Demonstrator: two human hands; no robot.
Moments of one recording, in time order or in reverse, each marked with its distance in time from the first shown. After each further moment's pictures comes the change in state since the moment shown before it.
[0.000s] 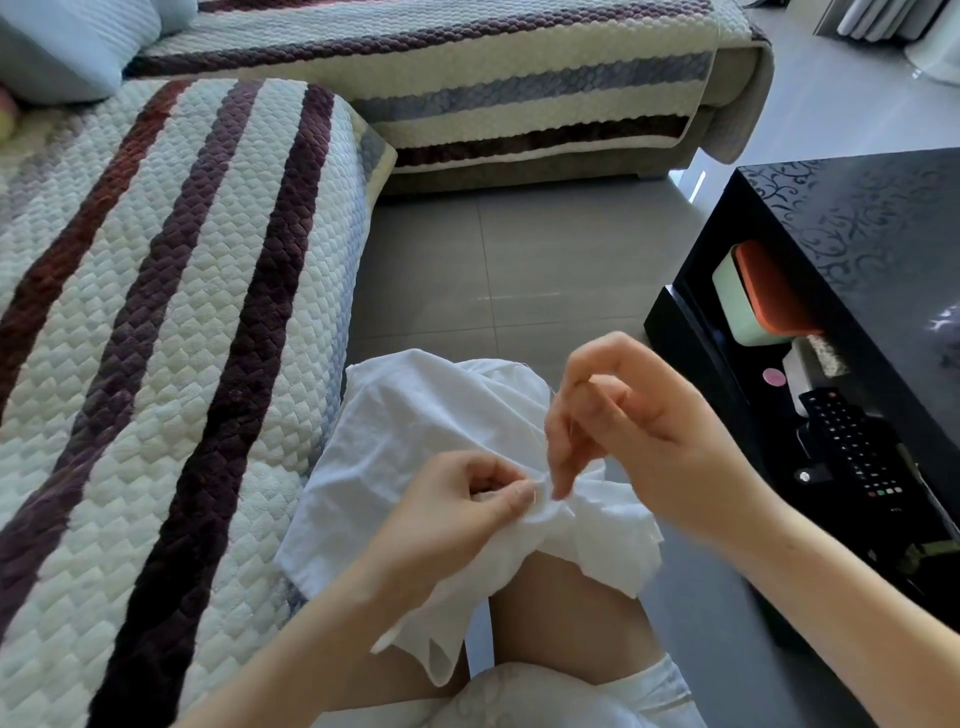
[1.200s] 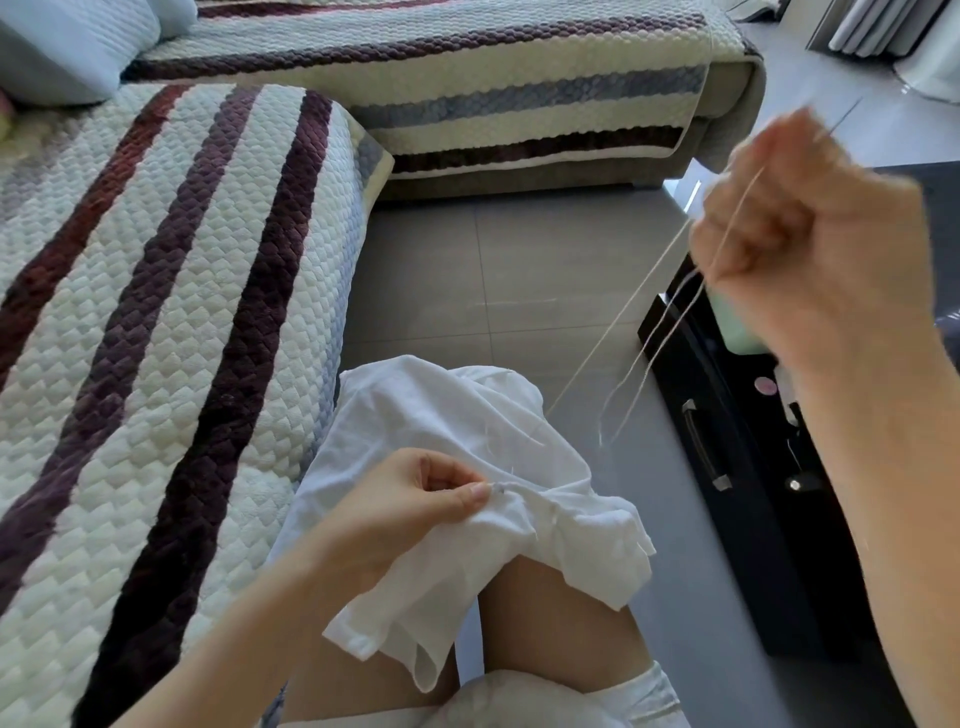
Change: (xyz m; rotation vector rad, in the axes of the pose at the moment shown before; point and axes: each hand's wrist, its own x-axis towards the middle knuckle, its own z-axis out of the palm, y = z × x) left_hand 0.010 -0.007 -0.029 -0.158 -0.071 -0.160; right_hand 0.055 -0.043 -0.083 0.478 0.192 -0.094
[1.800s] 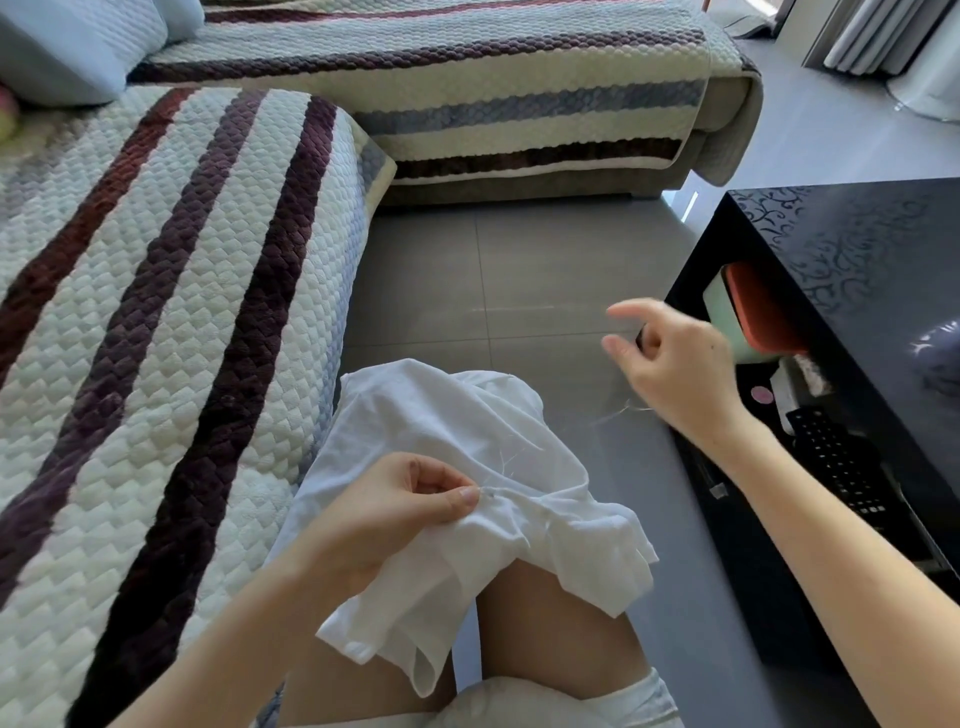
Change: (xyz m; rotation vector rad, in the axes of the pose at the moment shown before) left_hand 0.001 -0.008 -0.009 -0.046 -0.003 -0.017; right_hand -0.017 0.103 -0.059 -1.560 0.323 0.048
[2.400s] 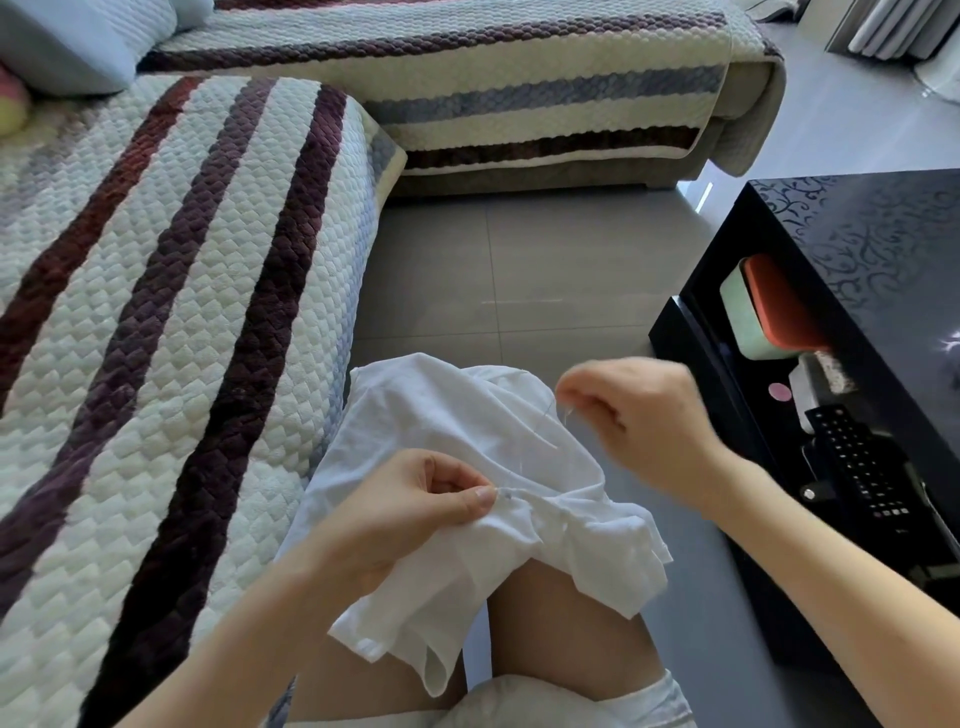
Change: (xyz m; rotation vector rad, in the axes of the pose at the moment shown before) left_hand 0.000 0.001 0.000 0.017 -0.022 0.019; right_hand -0.034 -0.031 0.016 0.156 0.038 -0.582
